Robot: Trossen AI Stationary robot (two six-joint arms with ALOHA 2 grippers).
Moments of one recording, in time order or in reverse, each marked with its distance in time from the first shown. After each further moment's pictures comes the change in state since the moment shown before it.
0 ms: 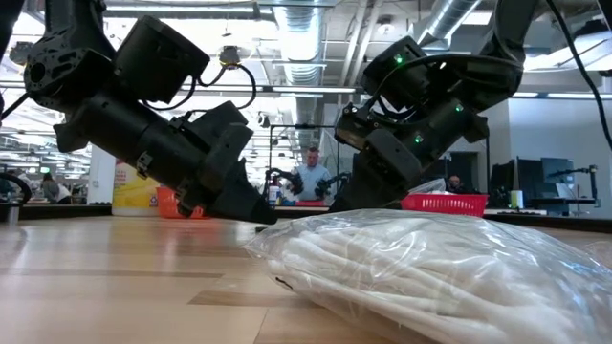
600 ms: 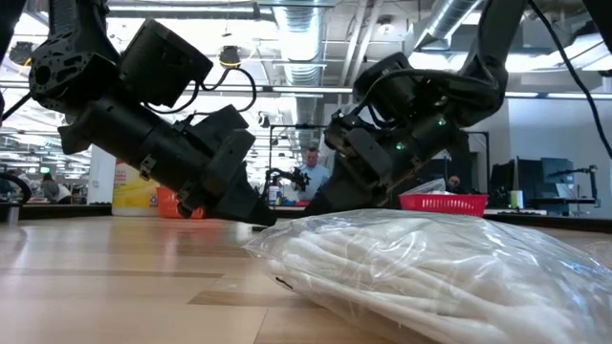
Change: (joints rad) left arm 0.014 0.001 -0.004 -0.006 -0.006 0.007; right arm -0.046 0.074 0.004 0.126 -0.093 0.060
